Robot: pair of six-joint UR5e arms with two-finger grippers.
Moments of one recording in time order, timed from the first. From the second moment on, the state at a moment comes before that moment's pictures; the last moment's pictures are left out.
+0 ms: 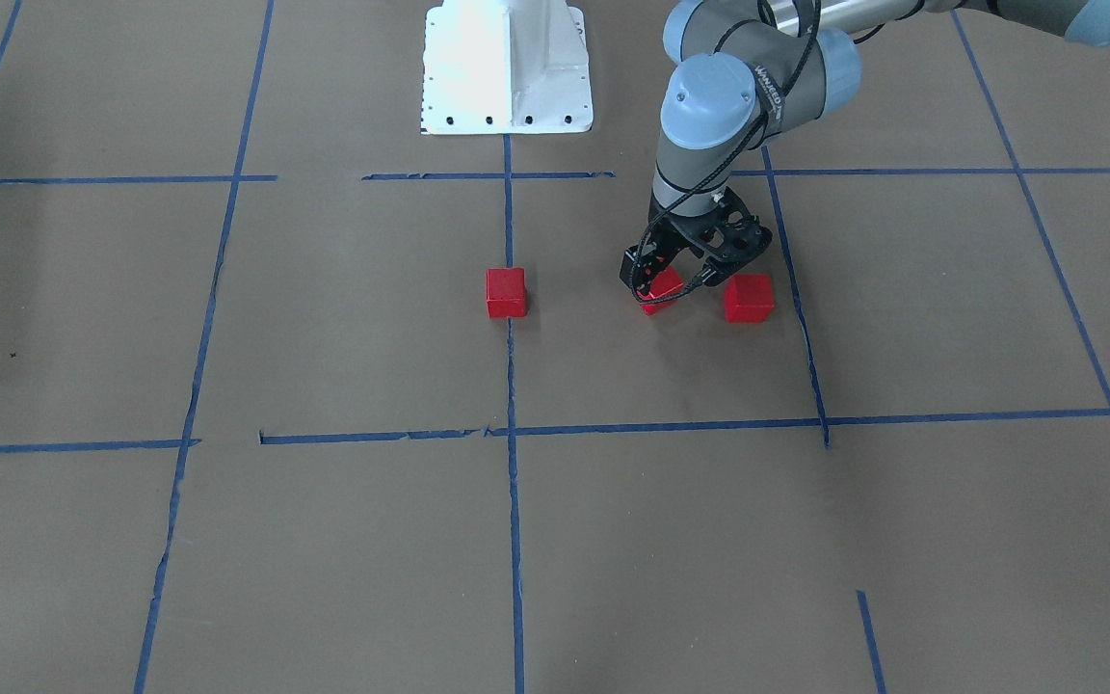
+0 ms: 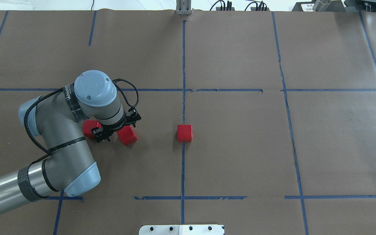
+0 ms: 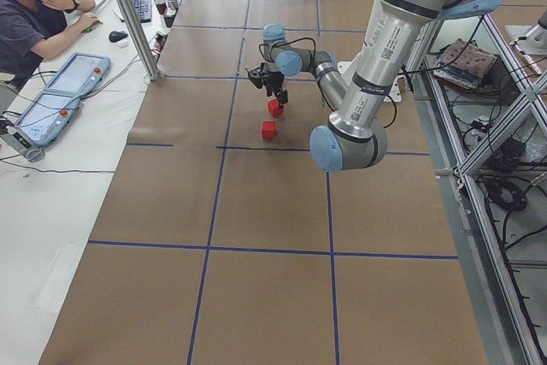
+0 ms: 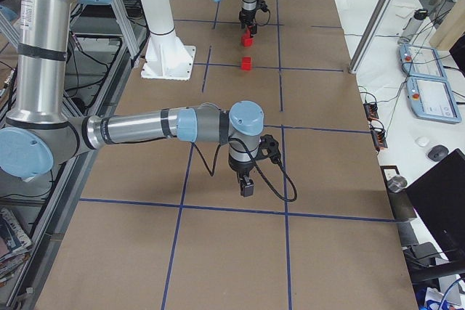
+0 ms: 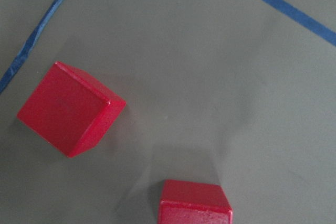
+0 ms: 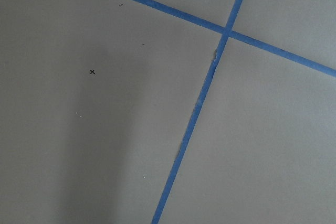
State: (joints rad) left arm -0.56 -2.10 -1.75 -1.49 -1.92 -1.72; right arm 1.54 -1.74 1.91 -1.74 2.29 -0.32
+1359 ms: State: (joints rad) left arm -0.52 -2.10 -1.70 -1.53 -1.88 -1.71; right arm 1.54 -1.75 1.91 -1.74 2.29 -0.32
